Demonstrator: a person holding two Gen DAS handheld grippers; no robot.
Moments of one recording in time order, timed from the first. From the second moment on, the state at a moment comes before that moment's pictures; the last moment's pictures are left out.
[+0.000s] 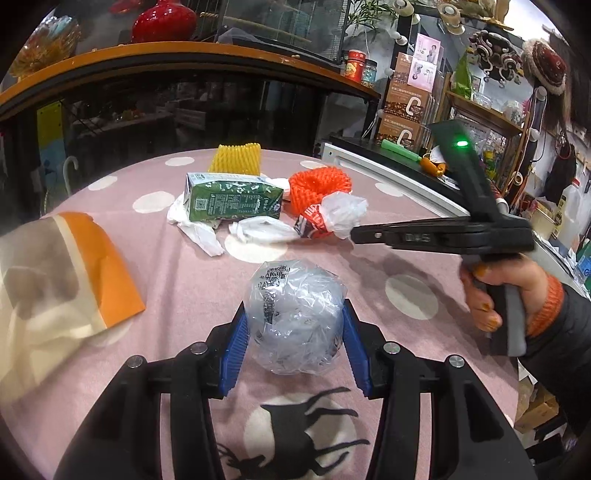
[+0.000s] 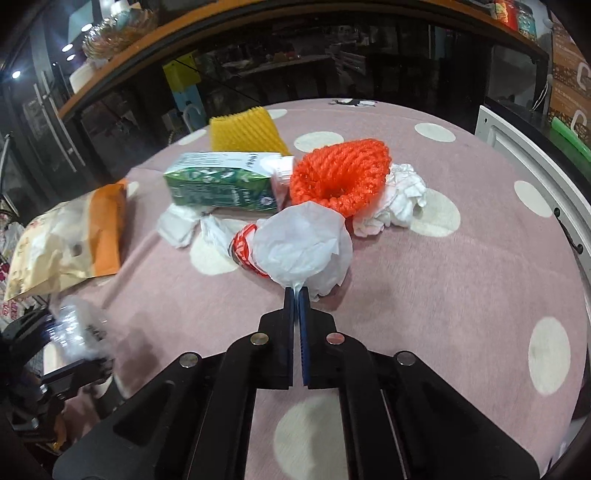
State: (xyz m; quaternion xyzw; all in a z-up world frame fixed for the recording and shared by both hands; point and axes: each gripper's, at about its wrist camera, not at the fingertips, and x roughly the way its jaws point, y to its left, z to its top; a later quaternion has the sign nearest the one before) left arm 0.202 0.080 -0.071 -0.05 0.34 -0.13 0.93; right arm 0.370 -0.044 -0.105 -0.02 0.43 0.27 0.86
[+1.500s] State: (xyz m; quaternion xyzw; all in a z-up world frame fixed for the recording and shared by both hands) left arm 0.102 -0.148 -0.061 0.02 0.33 -0.38 0.86; right arm 0.116 -0.359 -0.085 0.10 0.38 0.02 0.92
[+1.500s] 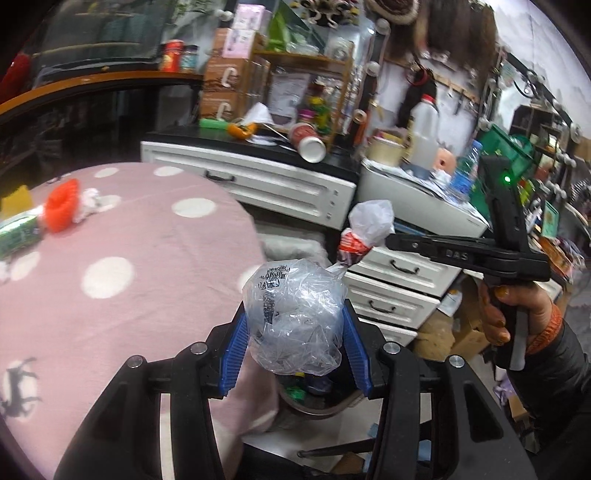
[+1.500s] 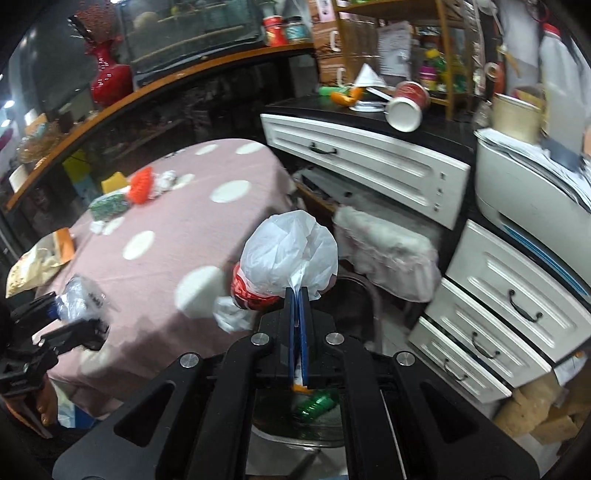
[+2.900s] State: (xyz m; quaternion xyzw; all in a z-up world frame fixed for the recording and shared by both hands) left arm 0.118 -0.253 -0.151 0.12 0.43 -0.41 0.80; right arm 0.111 -0.399 -0.173 0.16 0.41 -0.11 0.89
